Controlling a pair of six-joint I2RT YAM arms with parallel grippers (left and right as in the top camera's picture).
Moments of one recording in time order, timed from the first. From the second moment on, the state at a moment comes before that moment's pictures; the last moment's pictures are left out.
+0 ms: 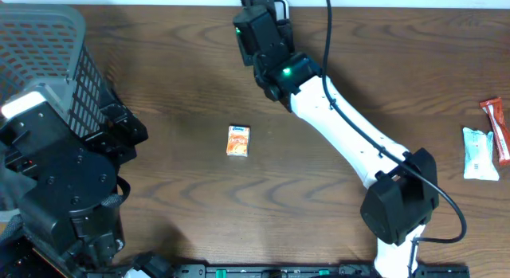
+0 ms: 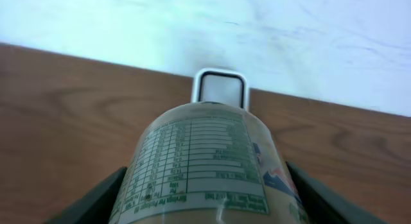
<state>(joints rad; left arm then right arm) -0.65 0.92 1.61 -1.07 -0.96 -0.53 0.63 2.00 1.82 -0.41 0.50 0.19</state>
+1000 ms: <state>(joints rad) -0.65 0.92 1.61 -1.07 -0.96 -0.53 0.51 2.36 1.80 0.35 0.43 -0.09</state>
